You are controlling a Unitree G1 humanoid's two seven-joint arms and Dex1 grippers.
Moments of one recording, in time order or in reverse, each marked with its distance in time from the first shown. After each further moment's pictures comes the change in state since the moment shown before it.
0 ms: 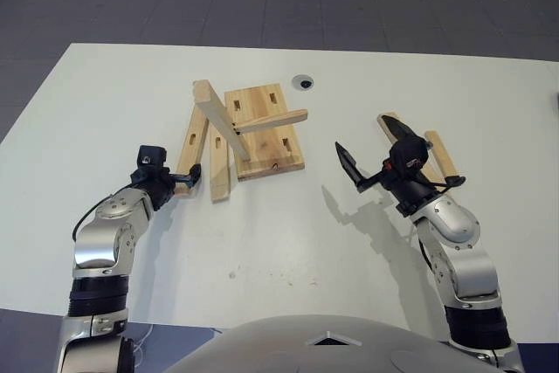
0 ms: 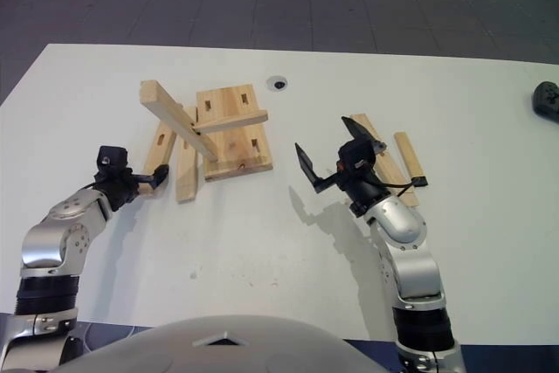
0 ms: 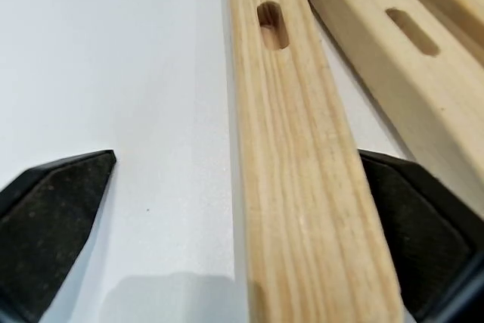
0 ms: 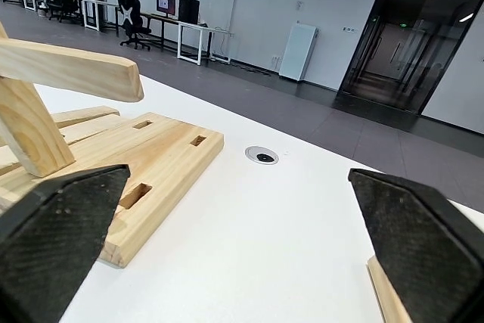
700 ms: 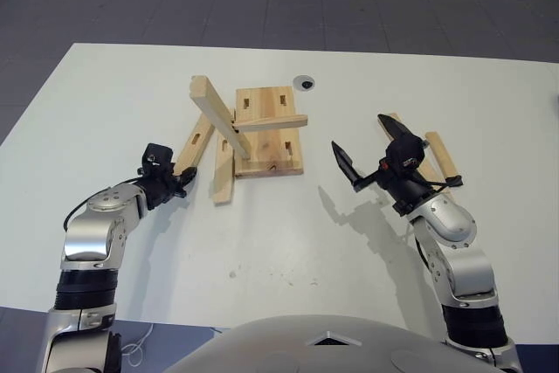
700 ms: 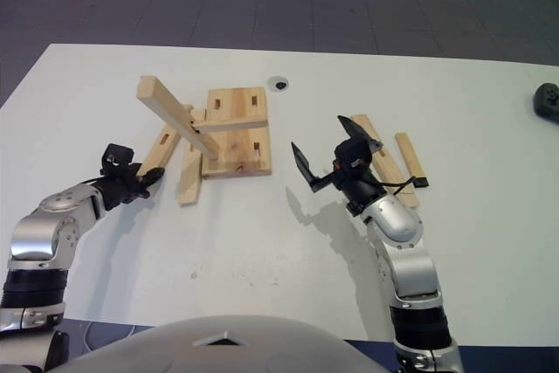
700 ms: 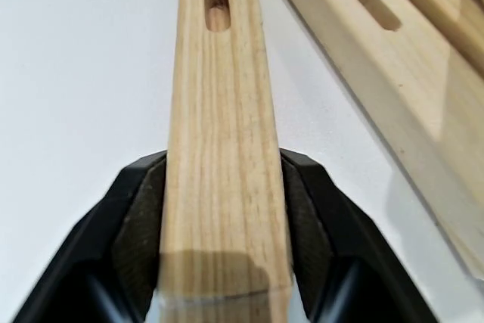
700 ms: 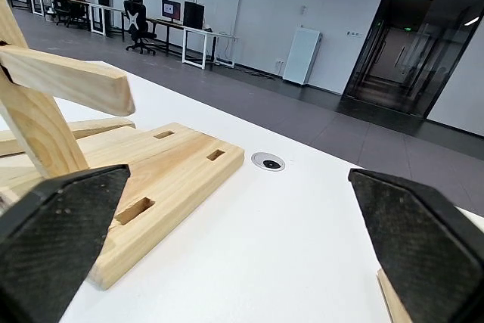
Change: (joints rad) left arm -0.042 0.061 -0.034 0.021 0.042 0.029 -0.161; right arm -0.008 0.009 0.015 -0.001 -0.002 0.001 -0.010
